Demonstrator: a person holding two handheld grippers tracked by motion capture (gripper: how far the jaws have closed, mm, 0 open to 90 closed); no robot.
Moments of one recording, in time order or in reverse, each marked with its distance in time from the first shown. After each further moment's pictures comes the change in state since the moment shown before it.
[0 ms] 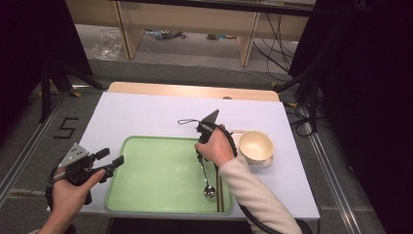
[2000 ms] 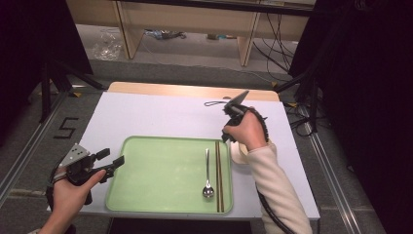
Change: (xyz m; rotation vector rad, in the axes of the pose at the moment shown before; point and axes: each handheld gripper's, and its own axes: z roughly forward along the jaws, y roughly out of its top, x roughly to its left) left arm 0.000 -0.001 0.001 0.006 0.000 -0.003; right arm -0.082 -0.003 -0.082 -0.191 -0.030 -0.128
